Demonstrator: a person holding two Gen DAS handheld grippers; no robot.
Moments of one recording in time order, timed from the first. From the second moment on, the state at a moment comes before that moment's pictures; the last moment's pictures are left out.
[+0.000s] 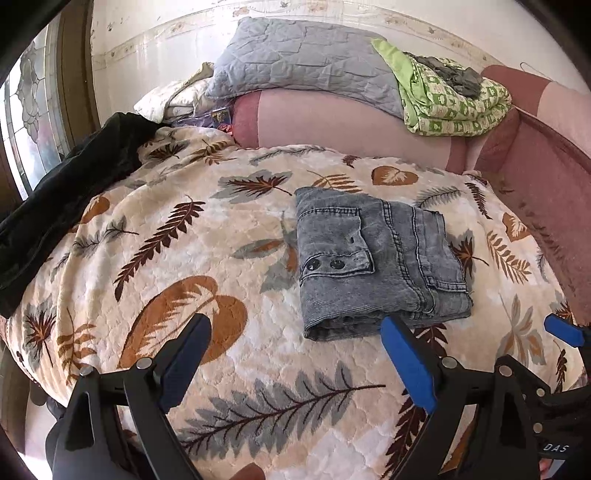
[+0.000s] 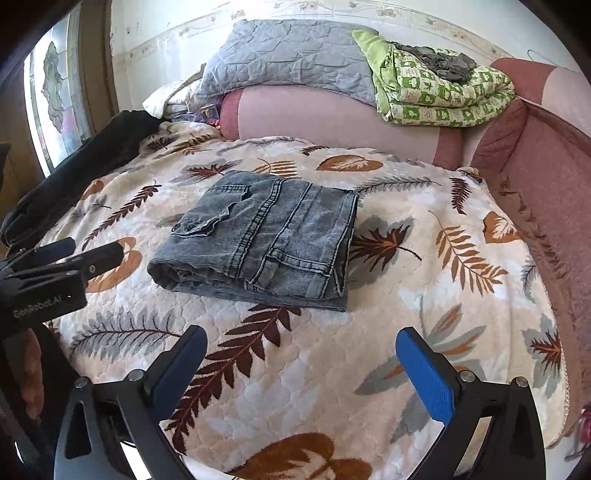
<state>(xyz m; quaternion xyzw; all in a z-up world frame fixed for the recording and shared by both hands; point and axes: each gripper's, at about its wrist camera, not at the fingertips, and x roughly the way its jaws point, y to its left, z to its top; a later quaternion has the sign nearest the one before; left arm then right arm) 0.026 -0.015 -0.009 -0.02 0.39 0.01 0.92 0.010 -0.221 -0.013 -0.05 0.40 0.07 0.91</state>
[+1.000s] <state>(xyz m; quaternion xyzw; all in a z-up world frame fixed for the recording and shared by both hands) 0.054 -0.046 0.014 -0.01 0.39 -0.03 0.92 0.034 -0.228 -0.003 -0.07 0.41 0.06 0.91</state>
